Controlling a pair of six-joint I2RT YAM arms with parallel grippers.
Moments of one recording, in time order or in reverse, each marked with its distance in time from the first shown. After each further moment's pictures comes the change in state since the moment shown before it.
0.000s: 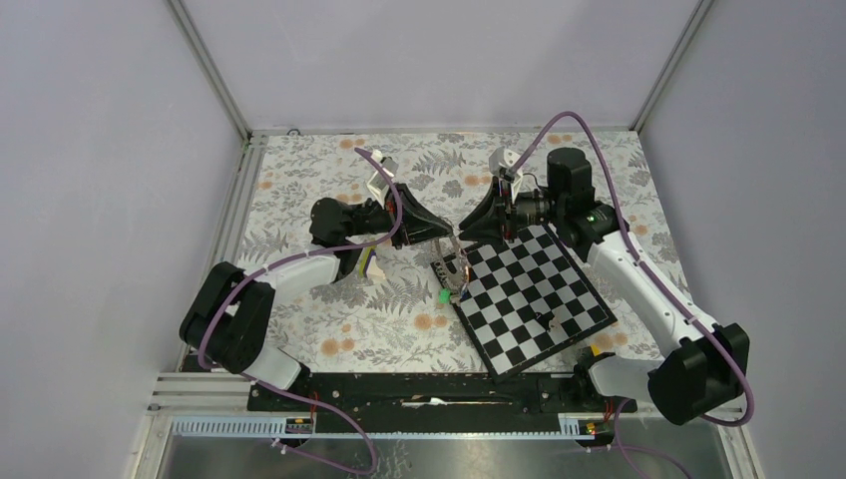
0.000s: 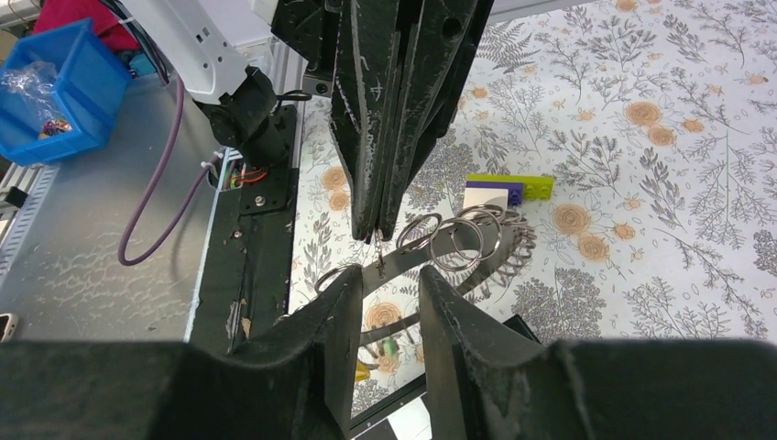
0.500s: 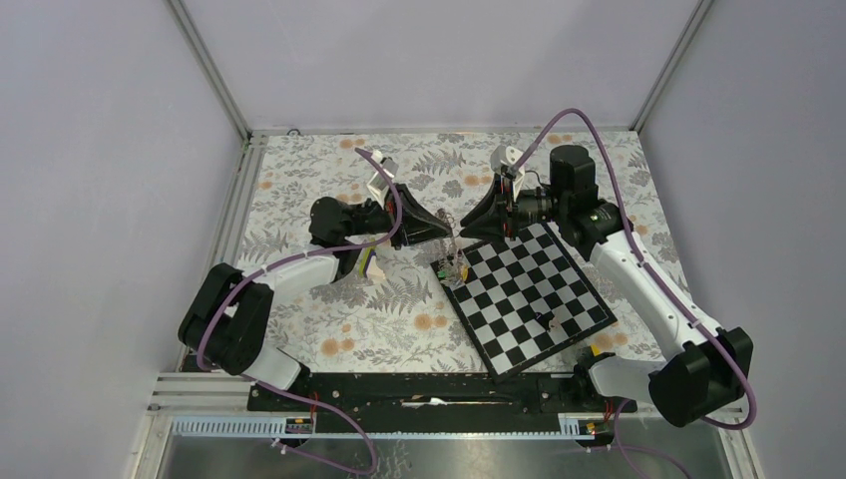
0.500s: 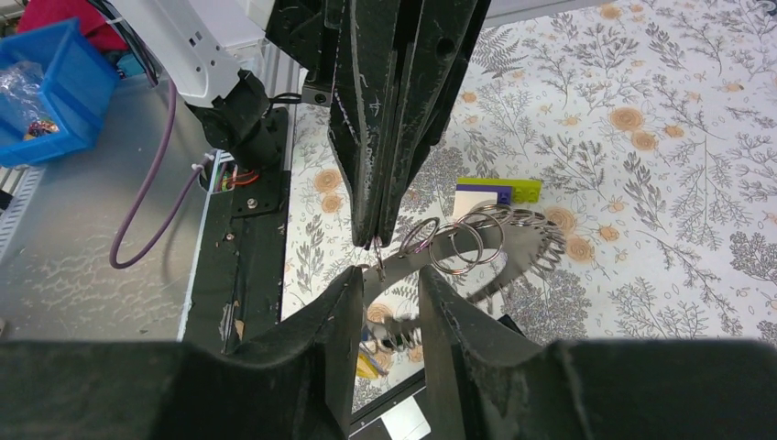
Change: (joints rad) left arm 0.001 -0.008 0.000 -0.019 0.017 0.021; right arm -0.003 -0.007 0.030 -0.031 0.022 -0.020
